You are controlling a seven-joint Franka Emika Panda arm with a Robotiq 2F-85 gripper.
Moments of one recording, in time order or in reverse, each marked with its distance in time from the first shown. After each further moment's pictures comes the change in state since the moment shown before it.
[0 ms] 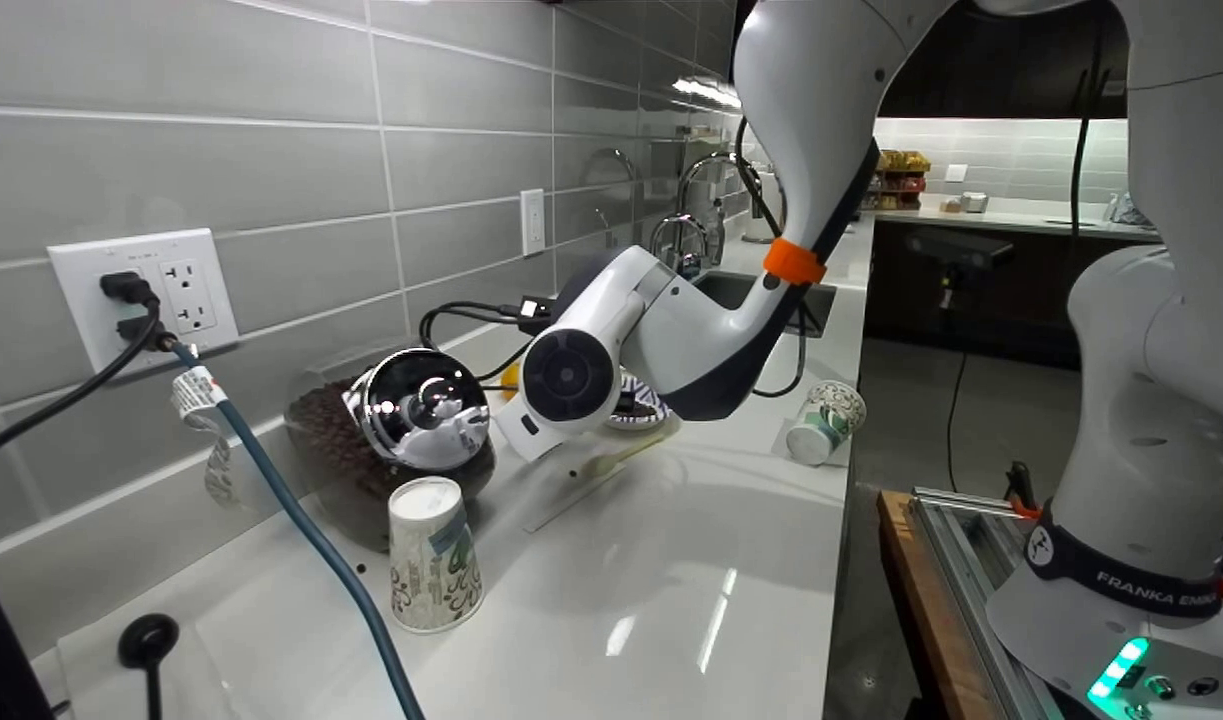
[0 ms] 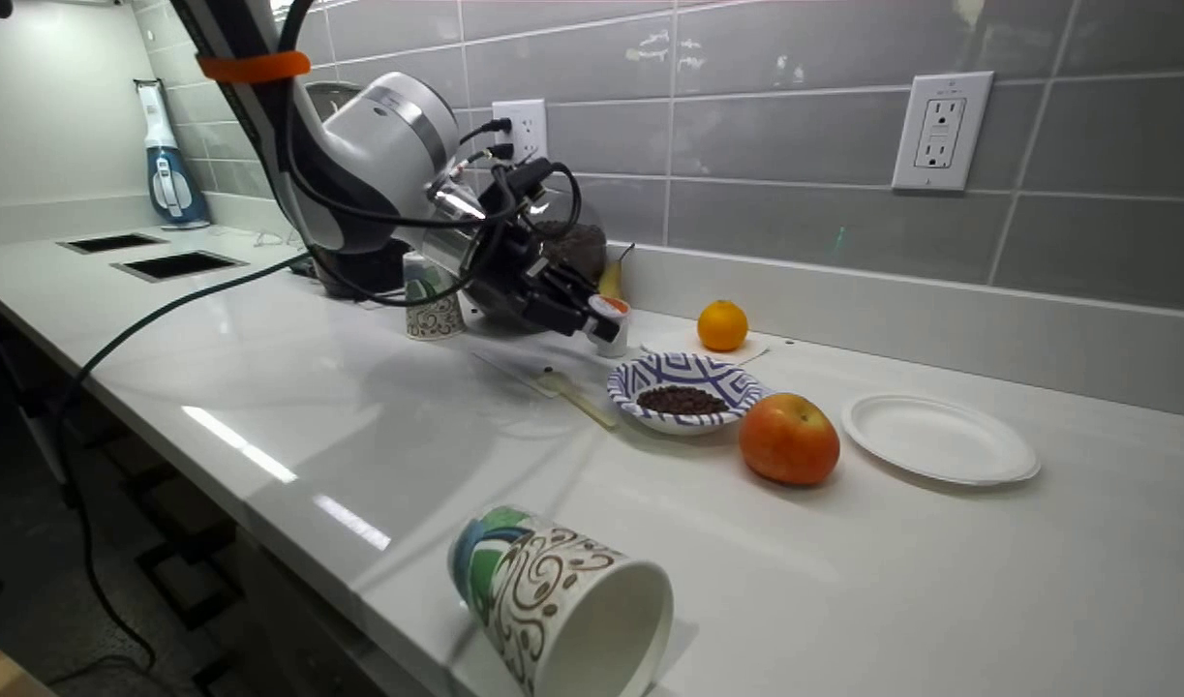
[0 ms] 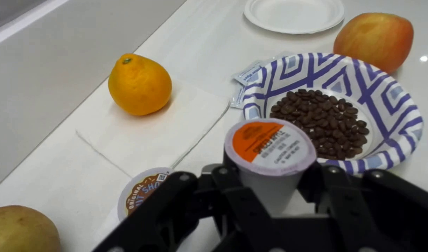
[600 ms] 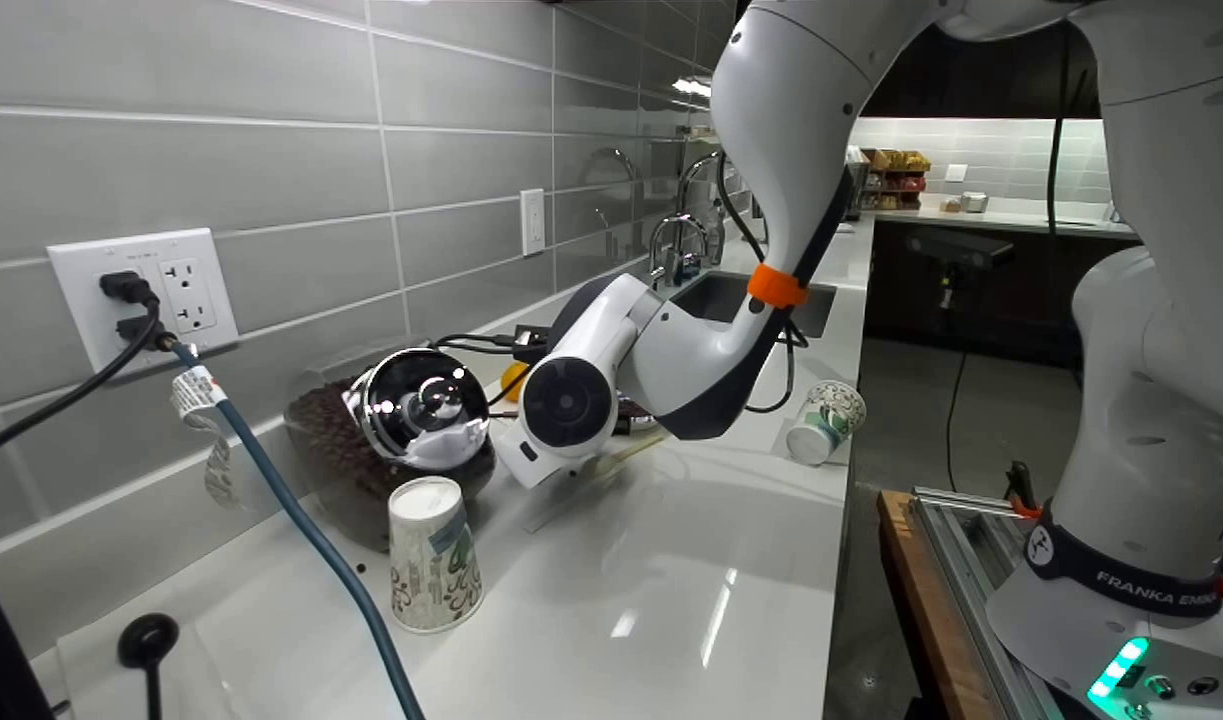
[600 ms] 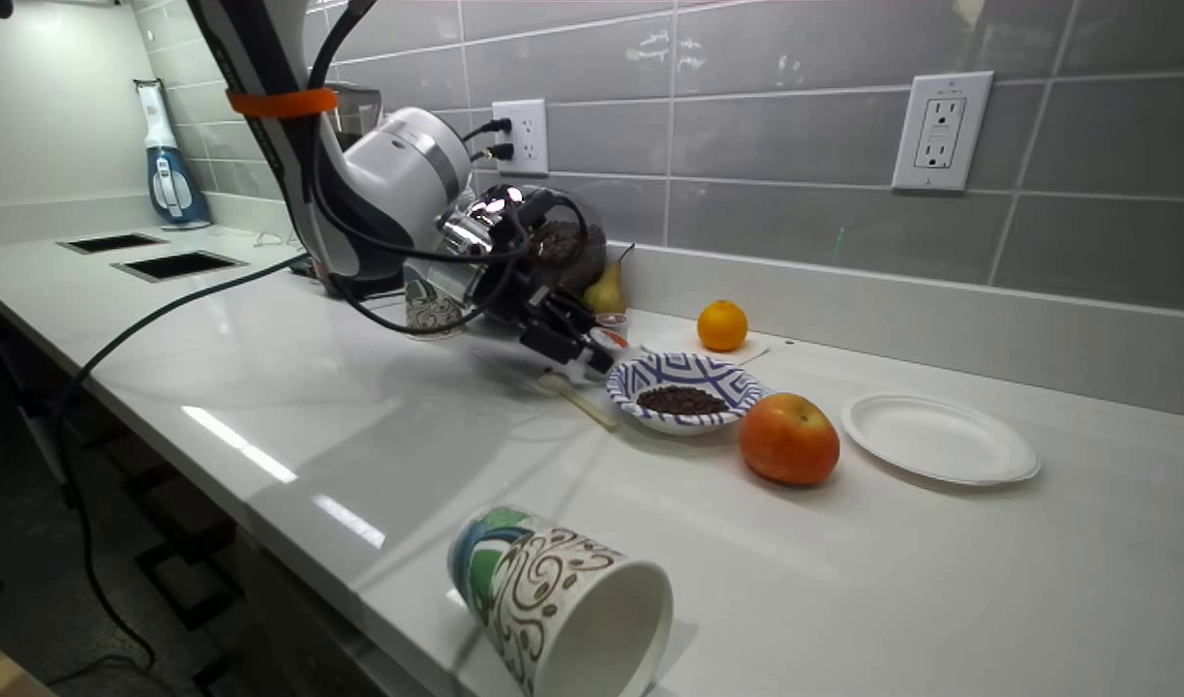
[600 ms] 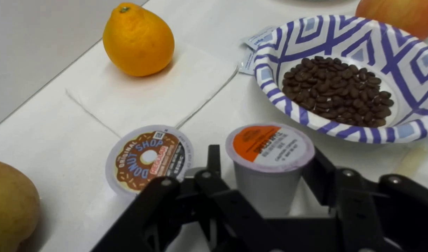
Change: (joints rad) arm -0.046 0.075 0.039 0.029 -0.032 0.047 0.003
